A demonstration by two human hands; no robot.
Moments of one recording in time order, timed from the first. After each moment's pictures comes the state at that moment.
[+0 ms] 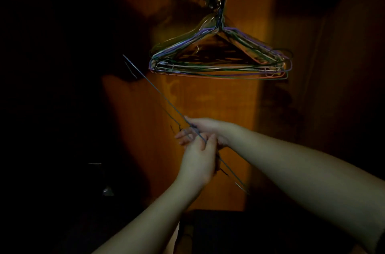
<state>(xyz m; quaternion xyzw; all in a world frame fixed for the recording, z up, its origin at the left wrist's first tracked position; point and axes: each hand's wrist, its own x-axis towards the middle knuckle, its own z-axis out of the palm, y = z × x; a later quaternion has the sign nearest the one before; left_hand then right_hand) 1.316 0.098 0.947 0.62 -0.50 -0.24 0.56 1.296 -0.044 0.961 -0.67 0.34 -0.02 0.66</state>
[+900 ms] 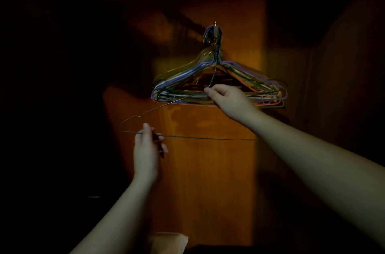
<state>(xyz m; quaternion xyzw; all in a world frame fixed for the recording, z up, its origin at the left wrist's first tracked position) 1.417 0.075 1.001 0.50 -0.31 -0.21 0.78 1.237 -0.045 1.095 -0.84 0.28 -0.42 0.19</state>
